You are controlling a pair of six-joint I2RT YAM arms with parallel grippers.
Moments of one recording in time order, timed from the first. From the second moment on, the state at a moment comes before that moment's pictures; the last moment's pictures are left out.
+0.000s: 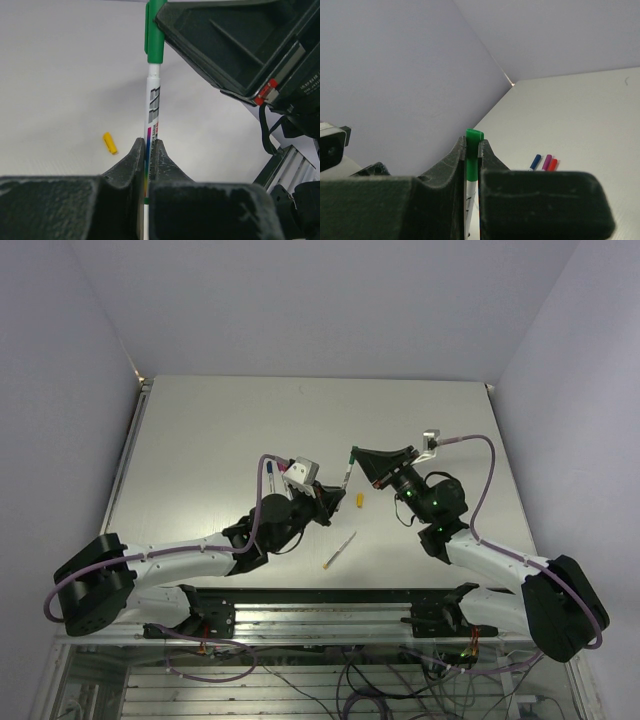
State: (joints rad) left arm -1.06 1.23 0.59 0.63 -0.32 -0.42; right arm 0.55 1.15 0.41 1.04 -0.15 0.68
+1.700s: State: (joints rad) left arm -0.94 1.29 0.60 0.48 -0.42 -0.48; right arm 0.73 1.03 0.56 0.57 0.17 0.41
